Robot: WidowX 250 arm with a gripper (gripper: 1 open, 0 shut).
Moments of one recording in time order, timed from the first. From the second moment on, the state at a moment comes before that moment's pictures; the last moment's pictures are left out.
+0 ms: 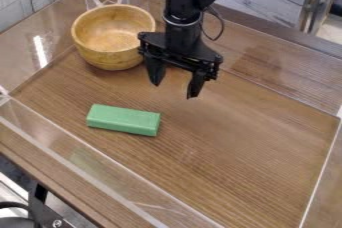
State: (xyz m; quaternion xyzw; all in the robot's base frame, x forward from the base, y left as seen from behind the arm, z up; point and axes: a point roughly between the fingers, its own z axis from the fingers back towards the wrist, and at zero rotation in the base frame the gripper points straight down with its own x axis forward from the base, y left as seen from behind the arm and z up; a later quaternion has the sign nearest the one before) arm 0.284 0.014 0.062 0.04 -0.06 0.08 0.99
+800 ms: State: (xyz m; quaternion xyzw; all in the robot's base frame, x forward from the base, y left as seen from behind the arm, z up) arm 0.284 0.018 0.062 0.04 -0.06 0.08 0.99
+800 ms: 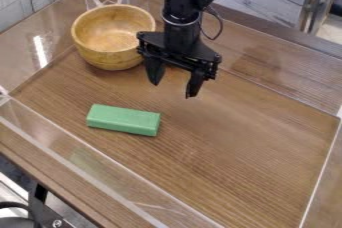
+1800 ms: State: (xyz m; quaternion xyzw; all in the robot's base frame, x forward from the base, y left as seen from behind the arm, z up) arm 0.284 0.019 0.062 0.04 -0.06 0.09 0.99
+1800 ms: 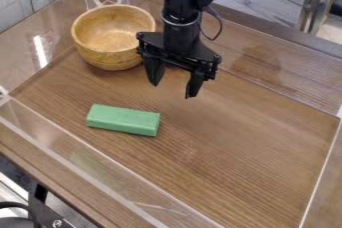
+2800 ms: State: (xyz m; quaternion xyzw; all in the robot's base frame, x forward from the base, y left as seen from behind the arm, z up) arm 0.280 0.013 0.067 0.02 -0.05 0.09 0.99
